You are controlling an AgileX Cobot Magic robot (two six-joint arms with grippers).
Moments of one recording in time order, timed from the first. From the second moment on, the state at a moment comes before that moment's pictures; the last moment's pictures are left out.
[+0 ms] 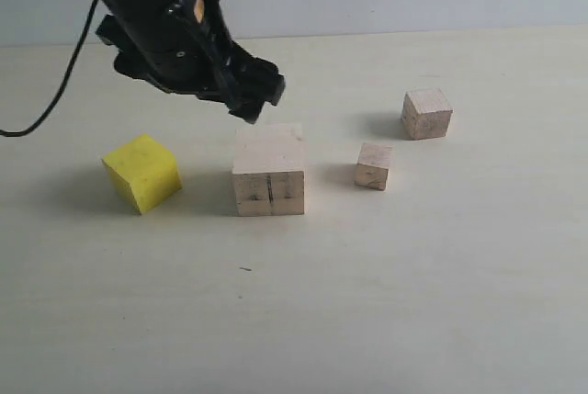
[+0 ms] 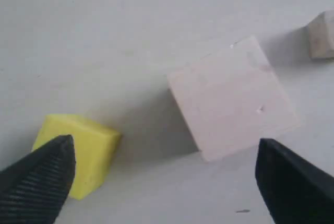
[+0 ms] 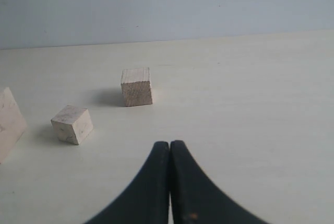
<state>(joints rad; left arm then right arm) -0.73 1.77 -1.38 0.29 0.89 -0.41 0.11 0.01 0.00 -0.03 0.35 0.10</state>
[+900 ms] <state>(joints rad) -0.37 1.68 -1.11 0.03 0.72 0.14 0.11 0.01 0.00 -0.03 0.35 0.10</state>
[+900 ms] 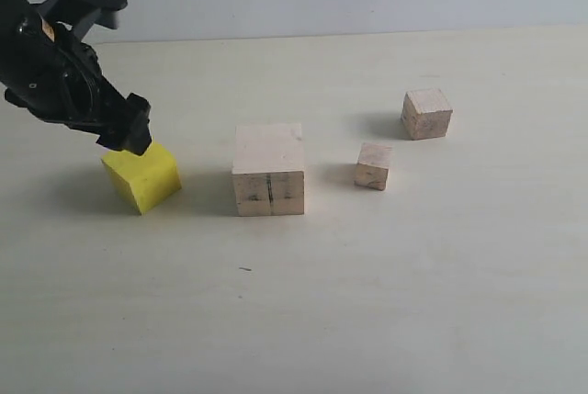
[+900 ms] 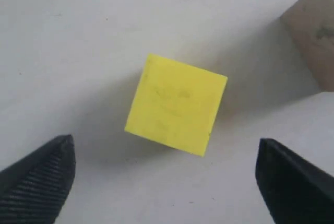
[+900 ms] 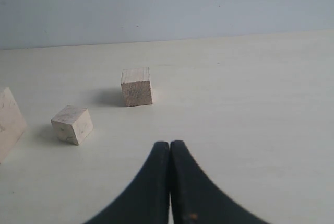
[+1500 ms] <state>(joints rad) -0.35 1.87 -1.15 -0.08 0.65 0.29 0.11 0.01 0.00 -0.03 0.35 0.10</state>
